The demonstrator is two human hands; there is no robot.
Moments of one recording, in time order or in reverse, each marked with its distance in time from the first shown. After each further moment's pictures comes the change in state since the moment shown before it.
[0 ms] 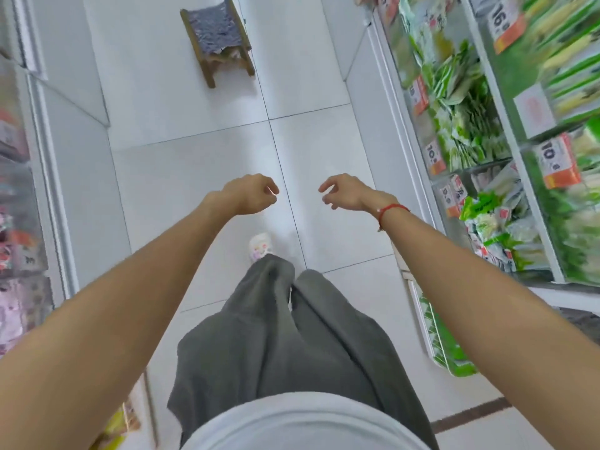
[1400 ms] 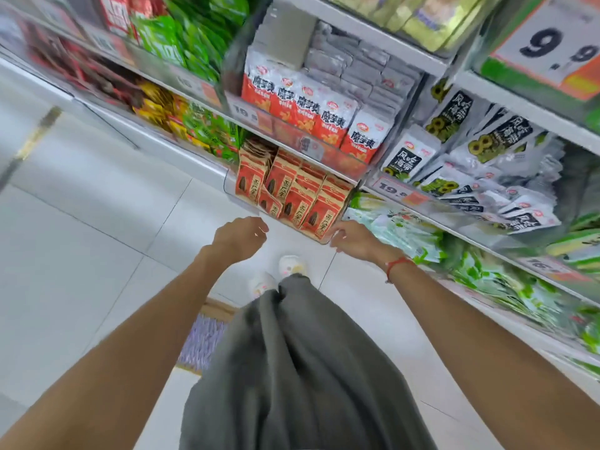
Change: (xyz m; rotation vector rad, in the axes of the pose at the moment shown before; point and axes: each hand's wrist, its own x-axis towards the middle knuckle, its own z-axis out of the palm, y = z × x) left_hand 0.670 0.206 -0.617 0.610 -0.216 0.368; right_hand 0.422 -0.178 -0.579 0.708 0.393 0.368
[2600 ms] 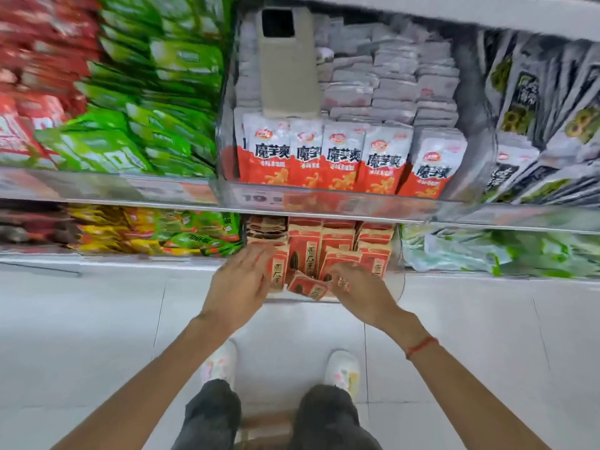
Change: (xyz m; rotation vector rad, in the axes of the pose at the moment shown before) left_hand 0.217 -0.119 -0.071 0.342 0.443 0.826; right_hand 0.160 -0.094 0.072 -0.059 0.482 0.034
